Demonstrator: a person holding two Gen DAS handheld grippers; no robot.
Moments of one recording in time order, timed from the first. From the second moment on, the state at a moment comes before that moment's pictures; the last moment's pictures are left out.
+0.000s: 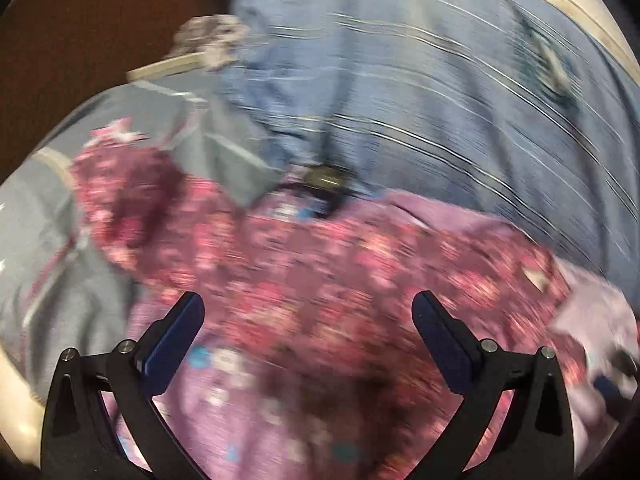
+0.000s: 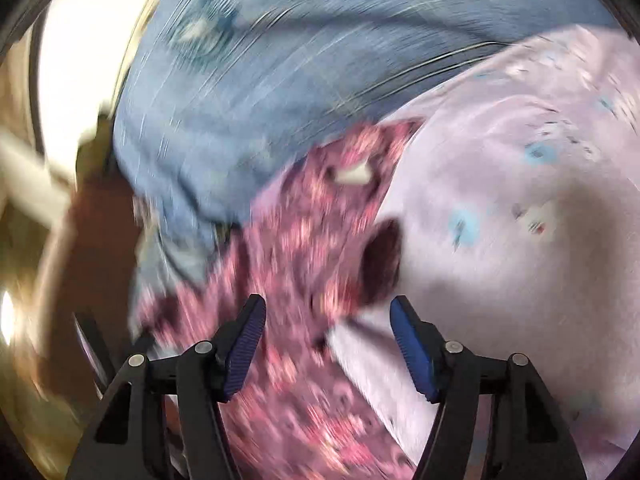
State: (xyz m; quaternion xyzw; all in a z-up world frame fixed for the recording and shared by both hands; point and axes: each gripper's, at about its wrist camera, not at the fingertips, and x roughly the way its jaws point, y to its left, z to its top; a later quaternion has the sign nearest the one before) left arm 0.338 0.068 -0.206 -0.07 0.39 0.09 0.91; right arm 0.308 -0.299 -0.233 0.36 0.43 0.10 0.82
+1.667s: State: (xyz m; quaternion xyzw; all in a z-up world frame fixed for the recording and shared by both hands) left arm 0.345 0.032 -0.215 -0.01 0.40 0.09 0.91; right arm 0.090 -0.622 -0.047 0.16 0.22 -0.52 0.81
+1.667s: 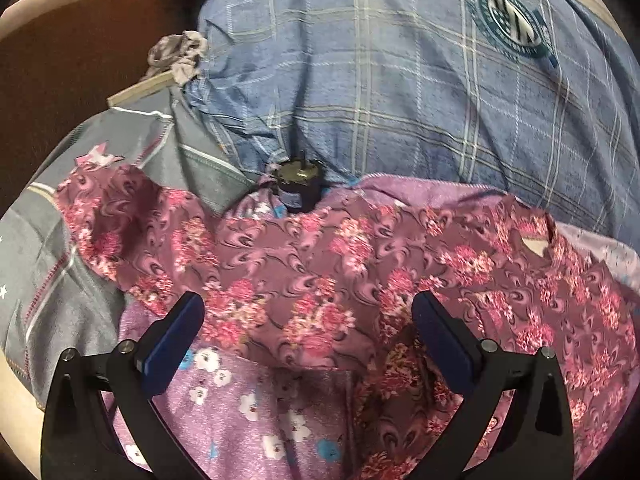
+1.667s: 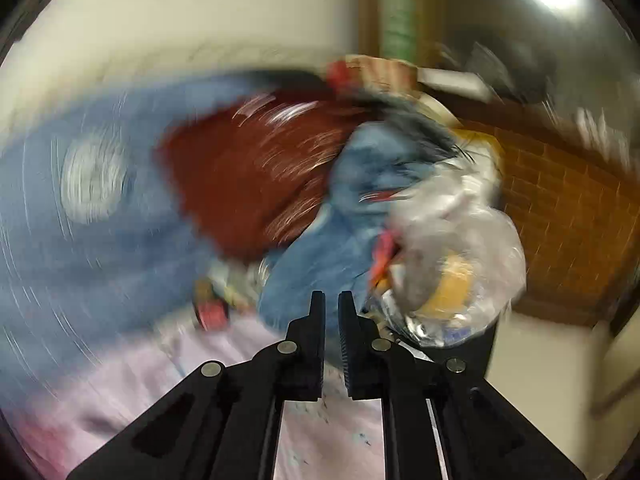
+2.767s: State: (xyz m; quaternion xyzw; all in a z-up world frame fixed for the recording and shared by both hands) left arm 0.338 0.230 -0.253 -0.34 0.39 0.19 0.83; right arm 0.318 -0.239 -0.303 0.17 0.42 0.10 0.88
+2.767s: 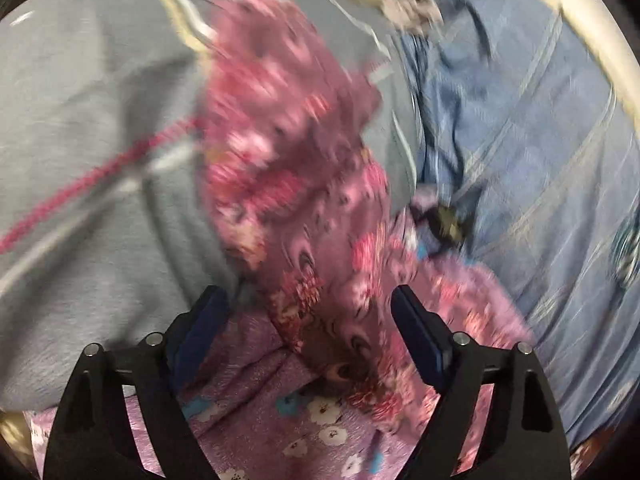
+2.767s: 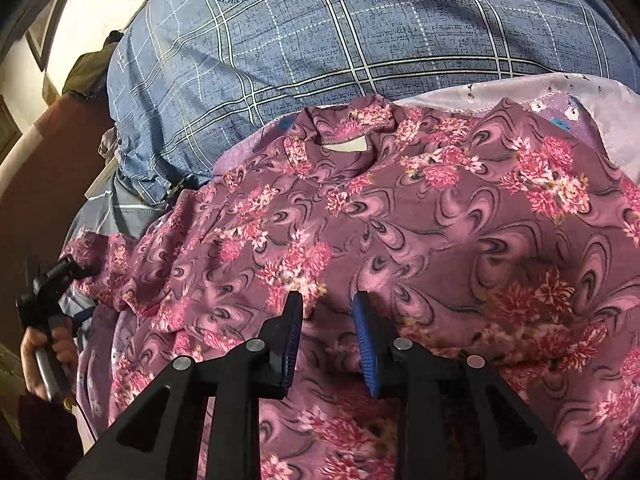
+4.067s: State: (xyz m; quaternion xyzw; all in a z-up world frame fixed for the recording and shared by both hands) left arm 0.344 0.048 -0.114 -0.18 0.26 -0.02 0.95; right arm 0.294 -0.321 -0.262 0.27 0.34 0.05 0.90
